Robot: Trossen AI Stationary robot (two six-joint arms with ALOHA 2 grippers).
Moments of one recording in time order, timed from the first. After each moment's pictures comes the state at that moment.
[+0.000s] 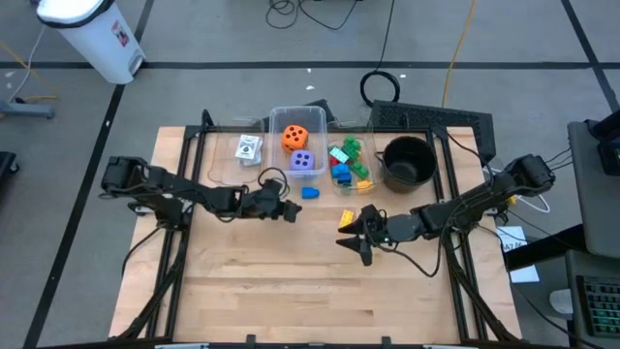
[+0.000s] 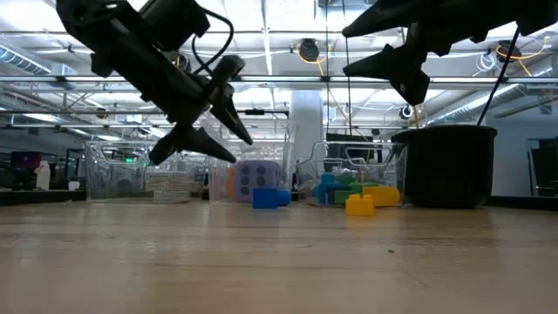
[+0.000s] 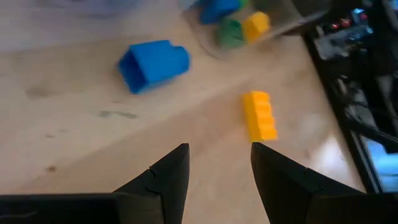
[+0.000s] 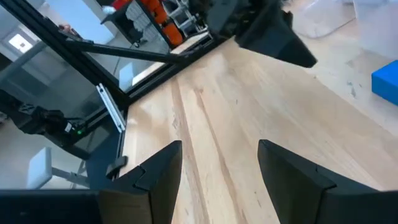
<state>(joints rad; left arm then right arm) -0.04 1.51 0.66 0.22 -0.25 -1.14 0.35 1.31 0.62 0.38 0.31 0.72</state>
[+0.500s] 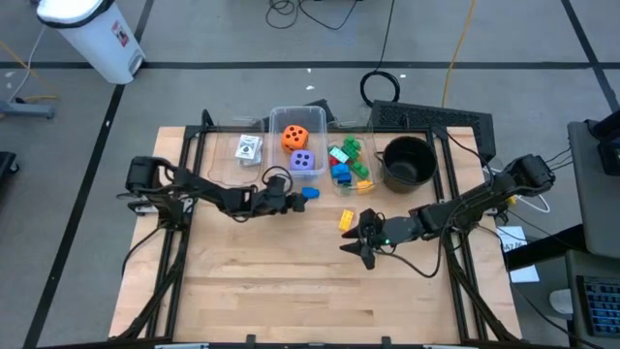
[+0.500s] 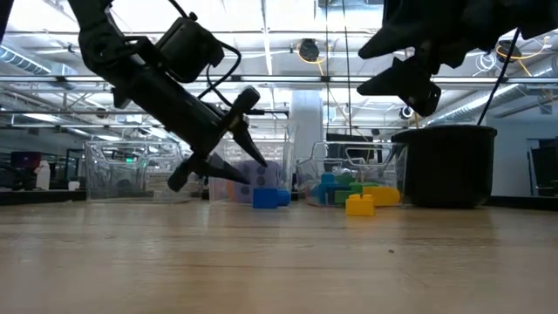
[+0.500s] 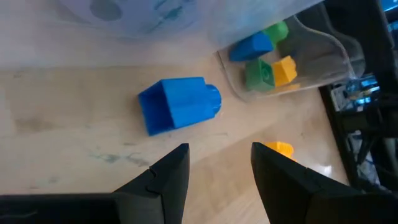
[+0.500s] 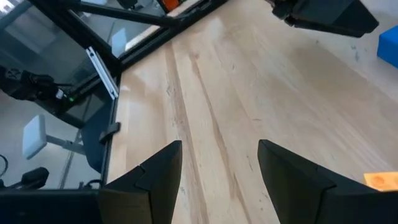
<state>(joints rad) 0.02 1.70 0.66 0.46 -0.32 -1.24 0.35 1.31 0.62 0.27 0.23 0.72</state>
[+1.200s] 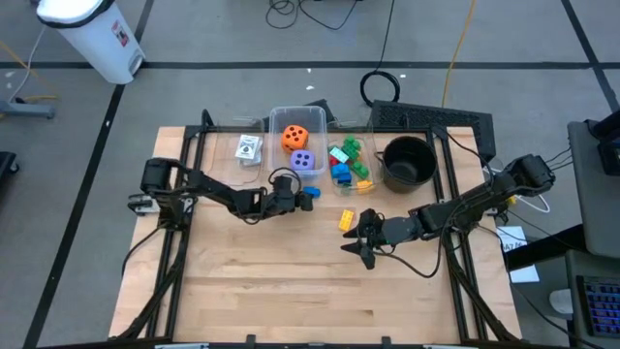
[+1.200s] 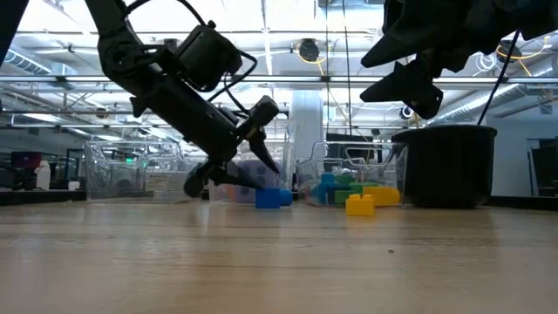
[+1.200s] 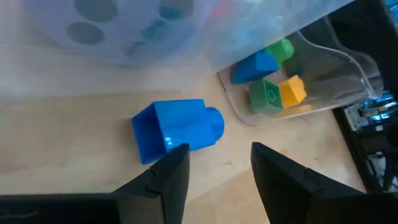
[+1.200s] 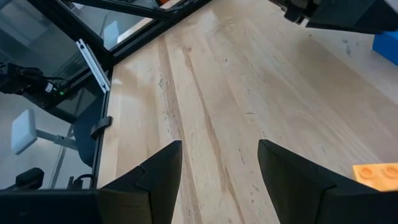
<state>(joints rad) 0.02 1.82 0.75 0.48 -0.43 -1.21 0.35 1.31 0.62 0.23 0.23 0.72</state>
